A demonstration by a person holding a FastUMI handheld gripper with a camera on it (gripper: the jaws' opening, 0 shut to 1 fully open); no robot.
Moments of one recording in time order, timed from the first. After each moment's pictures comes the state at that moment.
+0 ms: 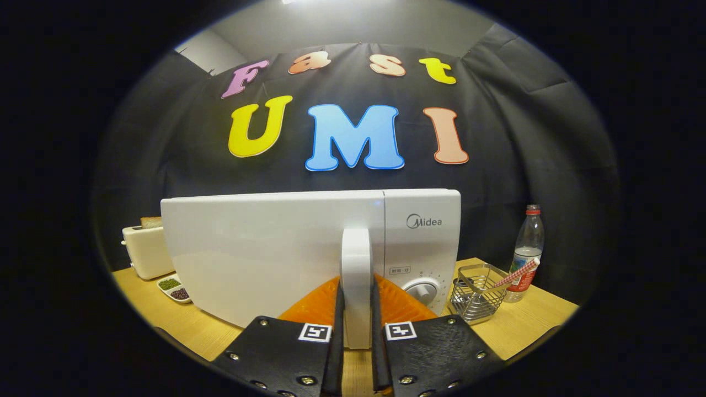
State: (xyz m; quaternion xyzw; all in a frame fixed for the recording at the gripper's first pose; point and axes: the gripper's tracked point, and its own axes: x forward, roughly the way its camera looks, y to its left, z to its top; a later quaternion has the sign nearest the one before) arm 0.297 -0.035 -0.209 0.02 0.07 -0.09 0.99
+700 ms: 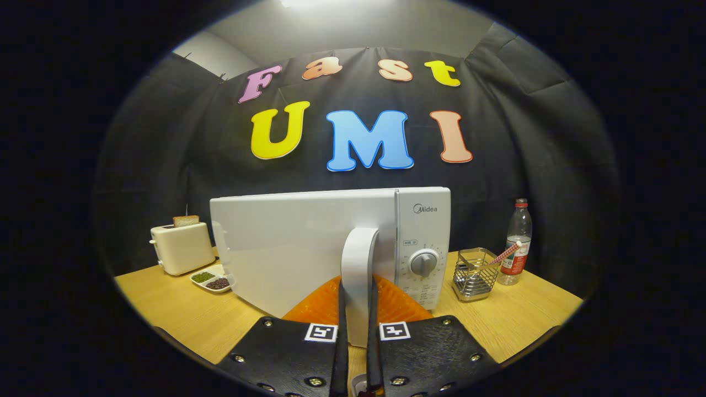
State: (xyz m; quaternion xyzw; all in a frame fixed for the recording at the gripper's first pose) arm 0.203 0.020 -0.202 0.02 0.07 -0.04 1.00
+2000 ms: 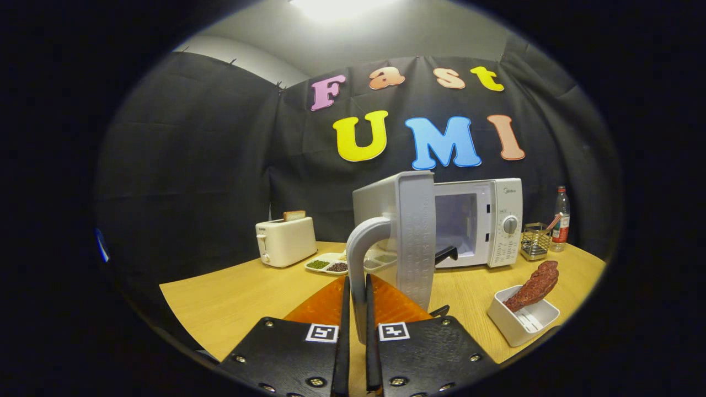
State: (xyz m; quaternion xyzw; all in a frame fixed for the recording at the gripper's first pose) arm 0.075 0.238 -0.208 0.04 0.07 0.10 0.99
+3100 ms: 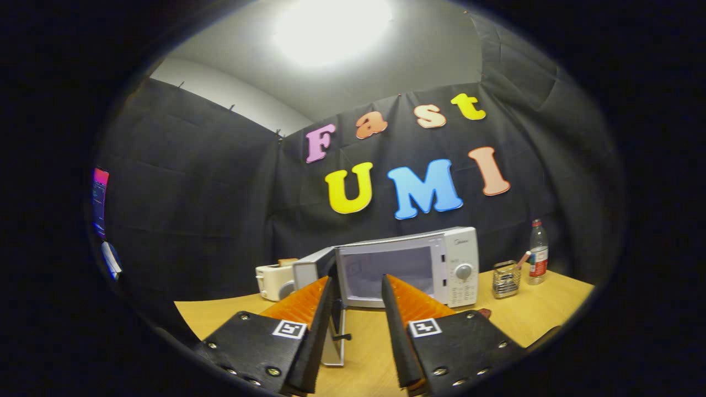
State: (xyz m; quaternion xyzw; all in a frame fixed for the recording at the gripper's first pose) arm 0.039 0.057 -0.129 0.07 -0.05 0.08 0.99
